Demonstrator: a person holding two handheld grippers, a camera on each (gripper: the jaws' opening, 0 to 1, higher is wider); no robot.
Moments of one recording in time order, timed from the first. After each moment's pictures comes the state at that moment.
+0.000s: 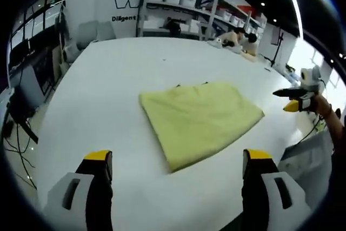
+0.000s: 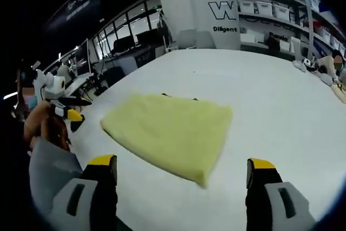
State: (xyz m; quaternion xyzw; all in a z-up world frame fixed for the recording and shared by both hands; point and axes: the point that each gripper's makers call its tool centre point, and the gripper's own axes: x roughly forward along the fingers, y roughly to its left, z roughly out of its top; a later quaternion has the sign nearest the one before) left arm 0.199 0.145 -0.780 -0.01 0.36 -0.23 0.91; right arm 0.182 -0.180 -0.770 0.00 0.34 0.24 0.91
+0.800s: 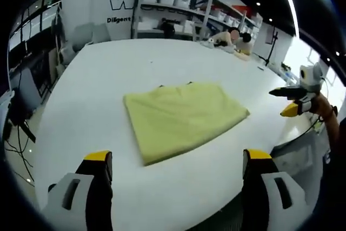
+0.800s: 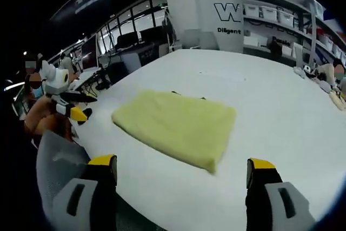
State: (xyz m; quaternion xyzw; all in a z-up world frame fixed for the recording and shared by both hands) left arm 0.168 0.115 -0.767 0.00 0.35 -0.25 0.90; right arm 0.149 -0.172 -0.755 -0.02 0.34 0.24 0.91
